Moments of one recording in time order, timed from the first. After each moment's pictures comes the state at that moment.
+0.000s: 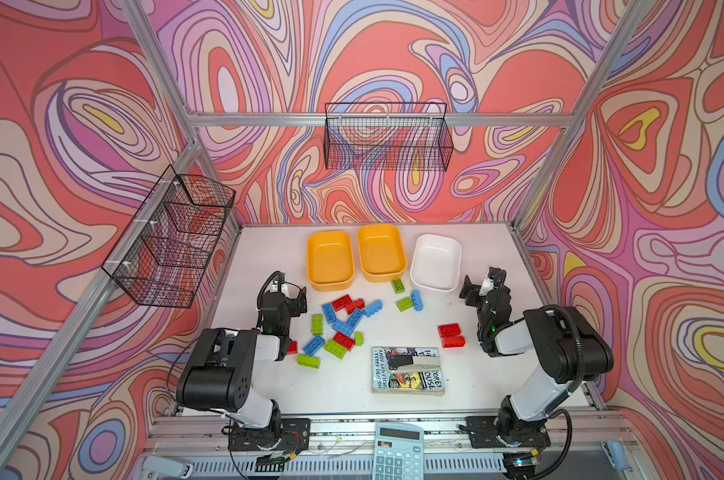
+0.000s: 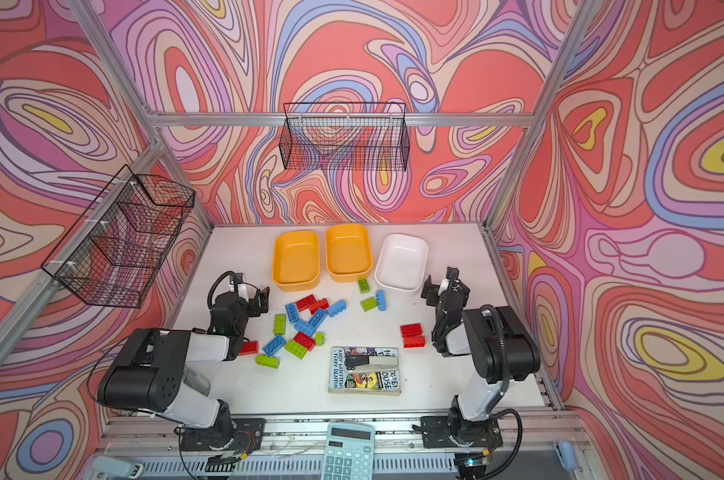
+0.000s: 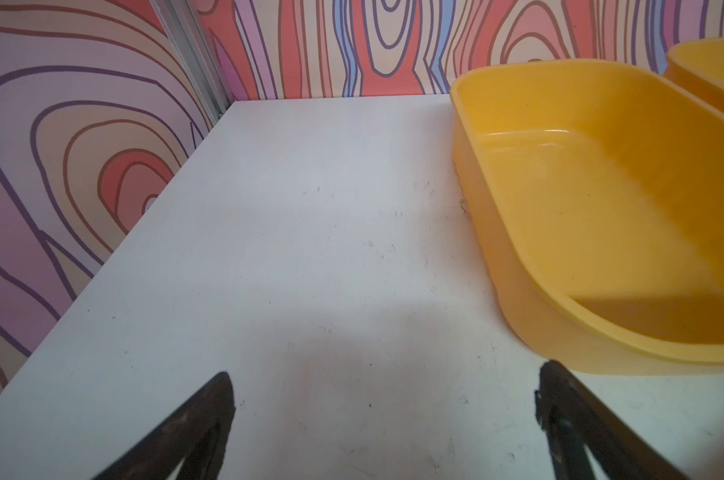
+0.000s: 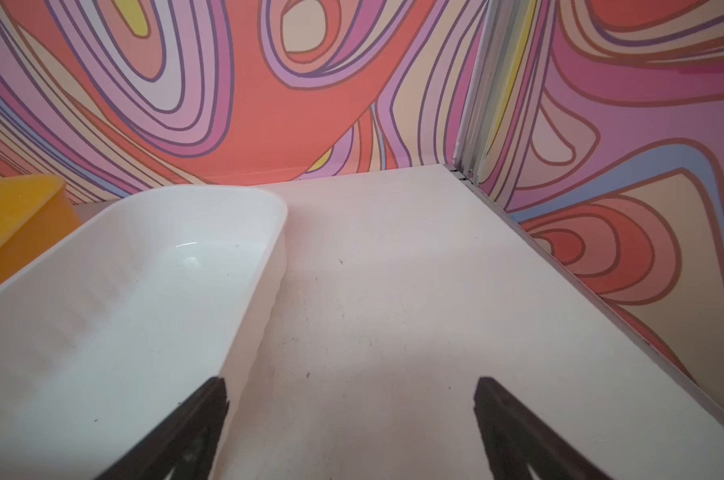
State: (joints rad) left arm -0.04 1.54 0.36 0.81 -0.19 -0.01; right arm 0.06 1.71 0.38 1.13 0.25 0.07
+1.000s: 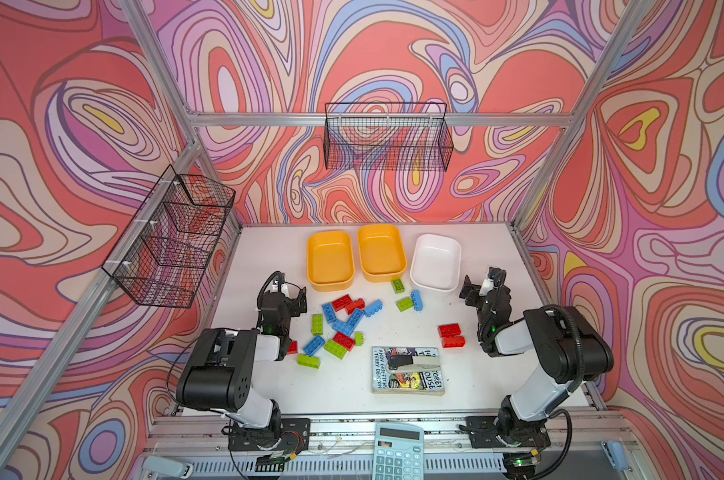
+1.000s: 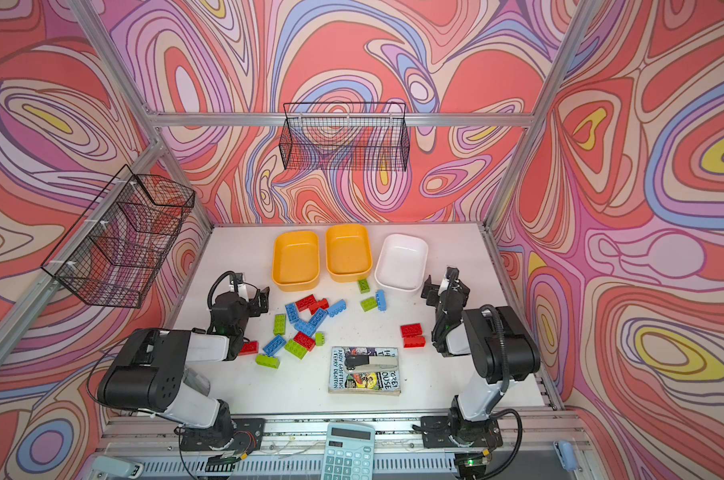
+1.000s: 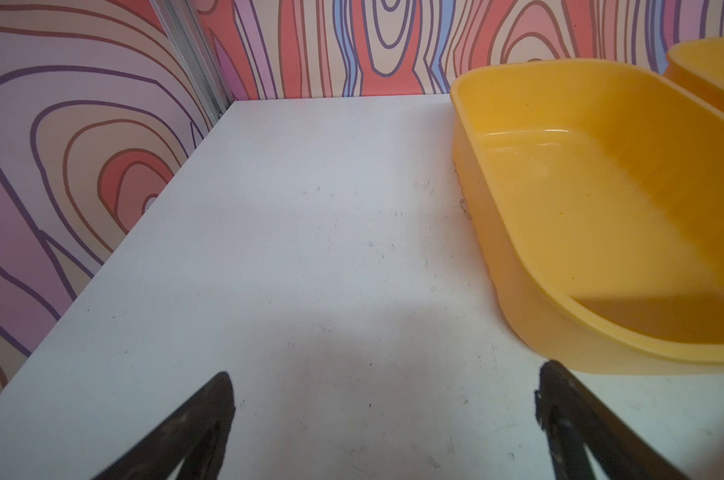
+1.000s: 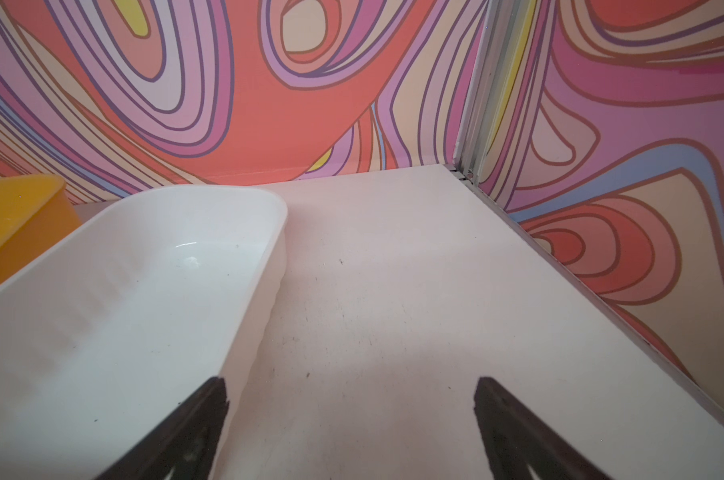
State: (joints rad) left arm -0.04 1.54 0.36 0.80 -0.19 -0.01; right arm 0.06 1.71 0.38 1.13 0.25 0.07
